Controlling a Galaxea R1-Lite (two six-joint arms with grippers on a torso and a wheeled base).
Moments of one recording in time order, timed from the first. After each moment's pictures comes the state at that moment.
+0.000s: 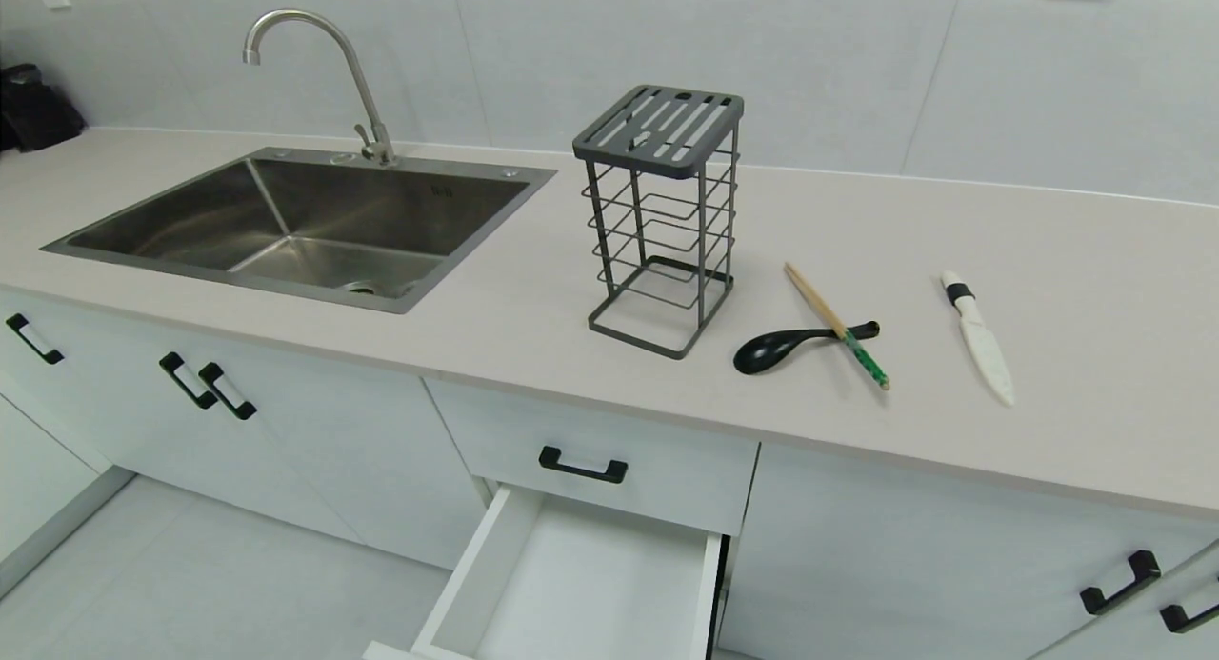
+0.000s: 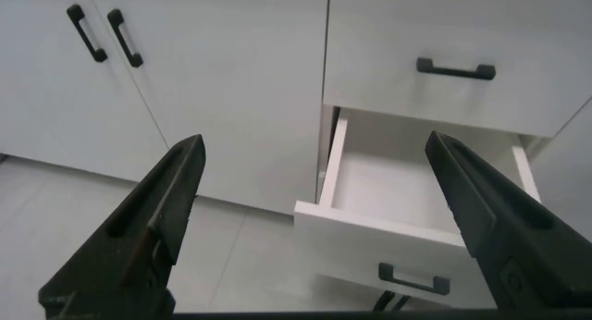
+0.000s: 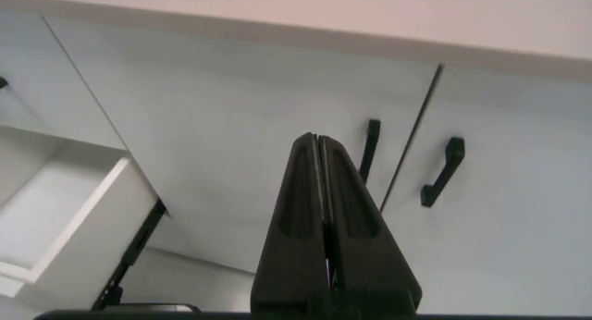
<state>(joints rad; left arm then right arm) 0.01 0.00 0.00 0.00 -0.02 0.00 0.00 0.00 0.00 0.00 -0.02 -0.01</state>
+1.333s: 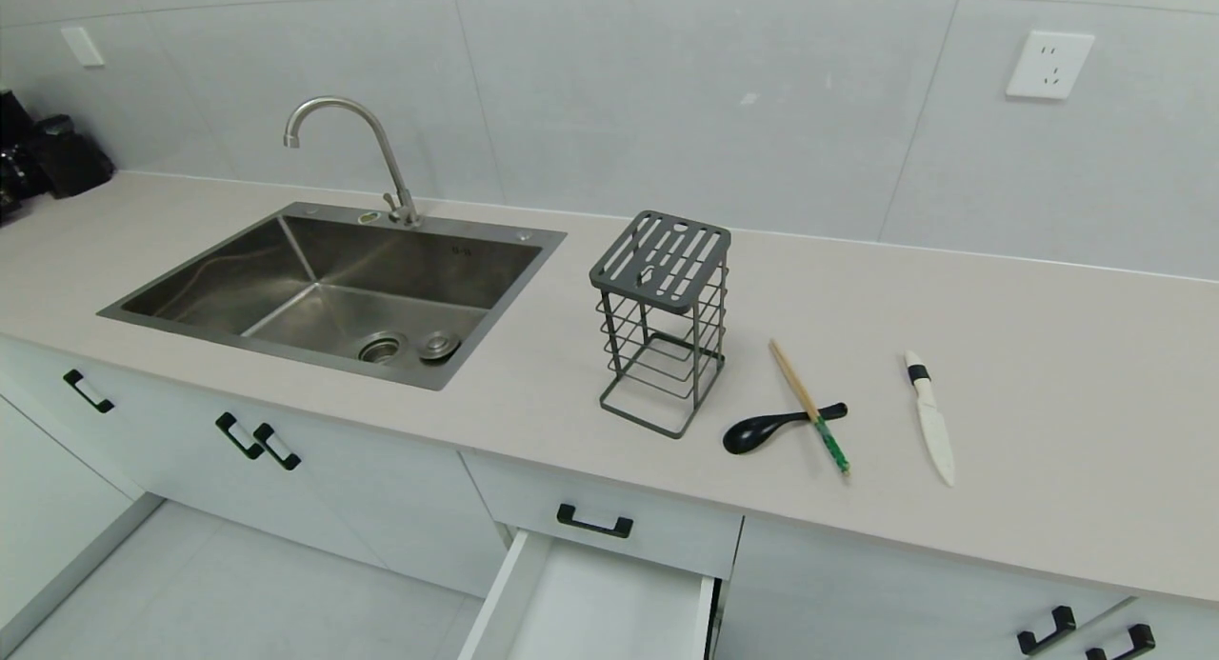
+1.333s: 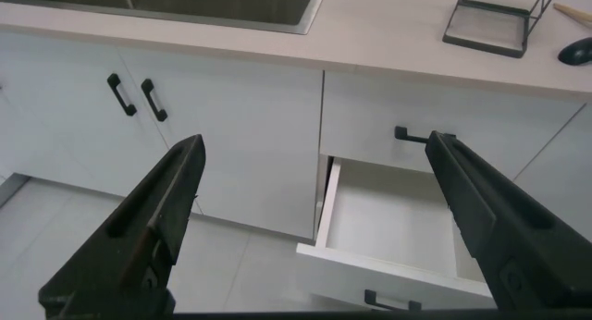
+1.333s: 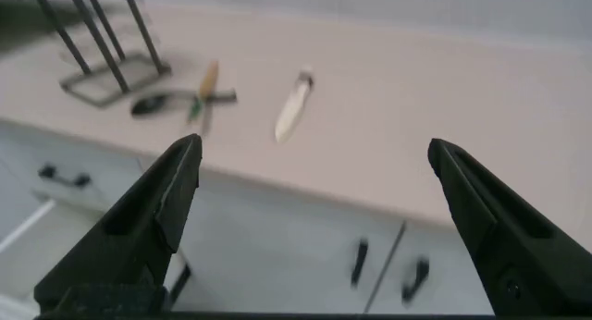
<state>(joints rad) 0.01 0.00 0.00 0.00 -0.02 0.00 0.00 0.00 0.00 -0.19 0.08 -0.05</state>
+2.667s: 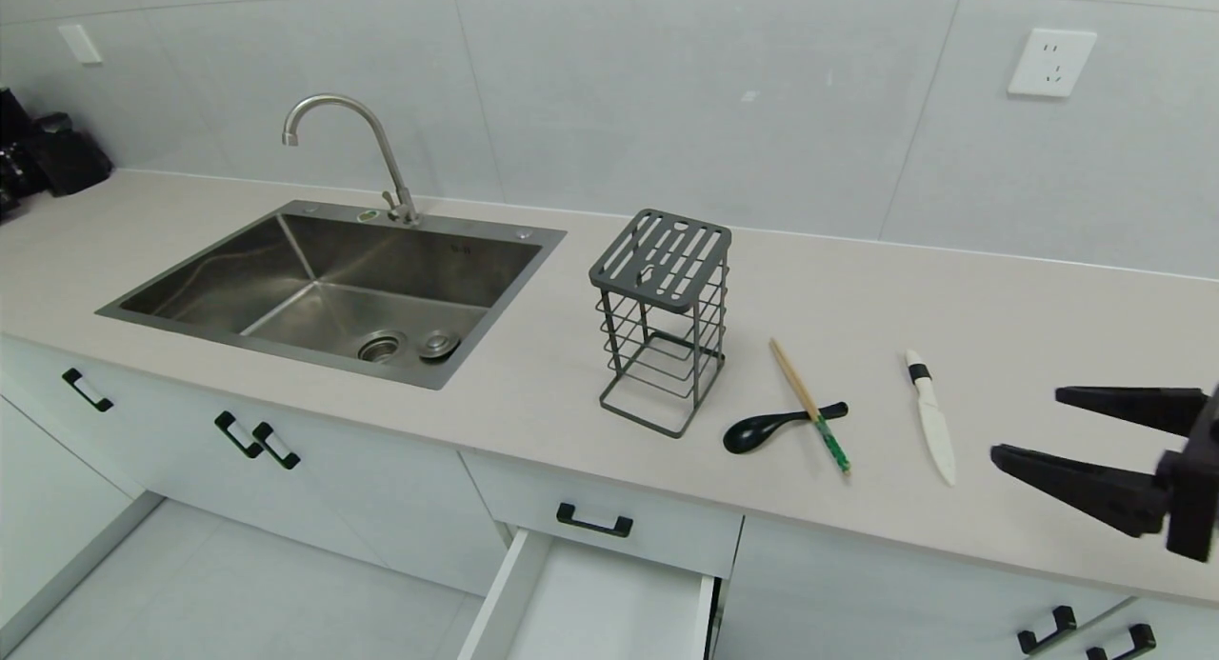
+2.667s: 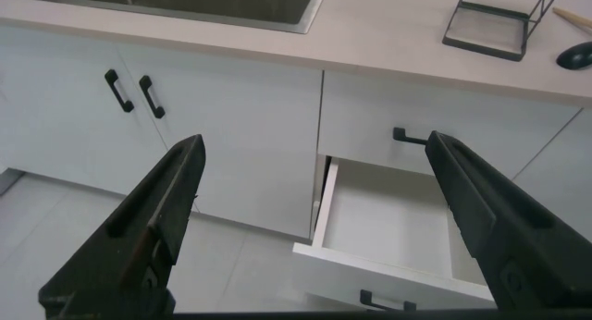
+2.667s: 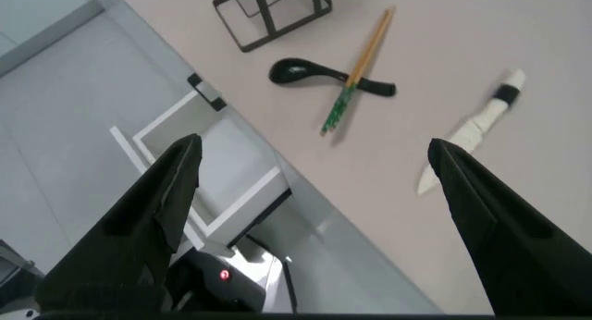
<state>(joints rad) 0.01 0.00 0.00 0.00 -0.02 -0.02 0.26 1.14 -0.62 -0.19 0.30 -0.14</state>
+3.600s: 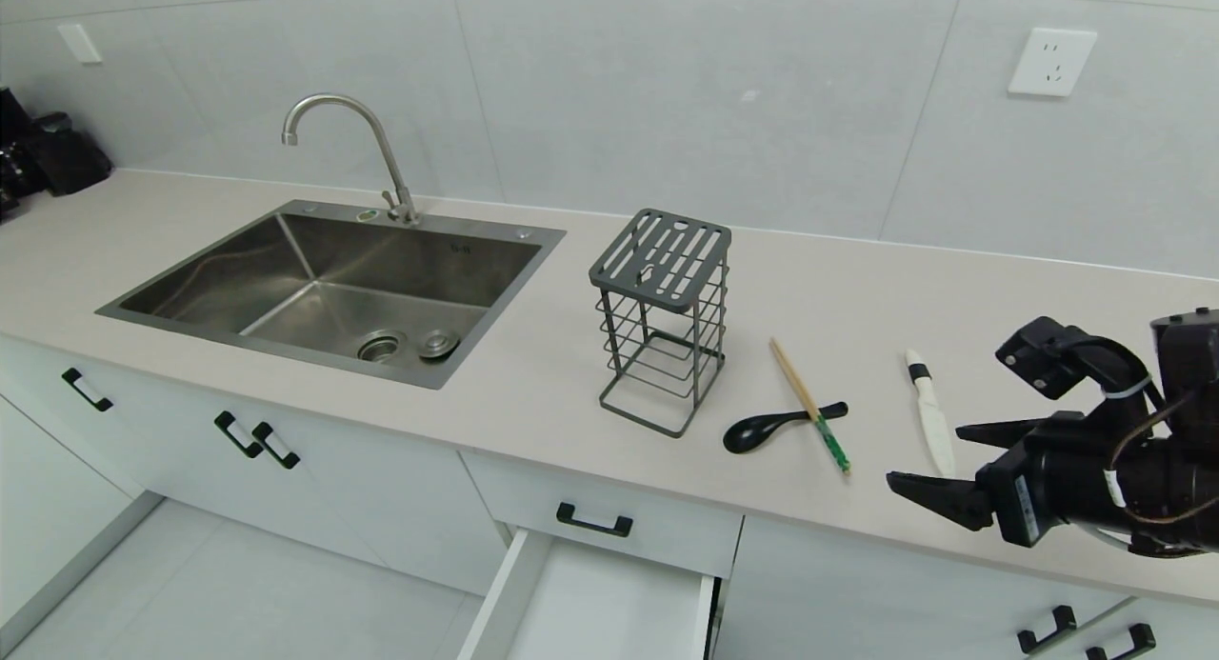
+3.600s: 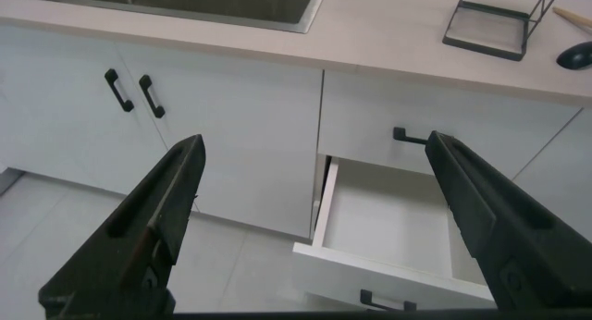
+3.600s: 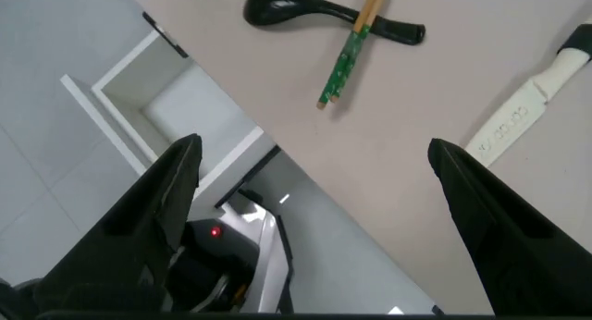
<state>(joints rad) 0.01 0.00 0.00 0.00 -0.02 -0.02 0.34 1.43 -0.62 -0.28 0.16 -0.14</state>
